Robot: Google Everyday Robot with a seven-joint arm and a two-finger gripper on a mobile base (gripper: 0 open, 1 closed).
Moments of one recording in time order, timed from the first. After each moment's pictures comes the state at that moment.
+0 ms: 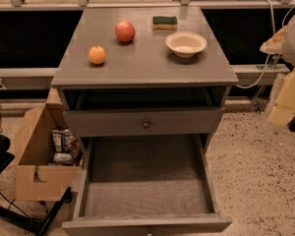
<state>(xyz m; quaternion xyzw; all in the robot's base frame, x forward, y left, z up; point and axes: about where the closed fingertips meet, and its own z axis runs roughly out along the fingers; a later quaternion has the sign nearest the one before) 0.438 -0.216 0.978 -0.60 0.78 -0.04 0.16</state>
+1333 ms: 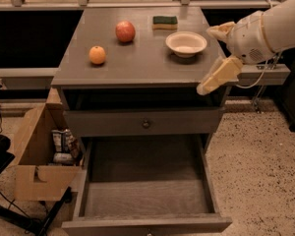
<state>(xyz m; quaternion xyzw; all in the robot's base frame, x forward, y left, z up) 0.577 -0.142 0.944 -0.60 0.69 0.10 0.40</state>
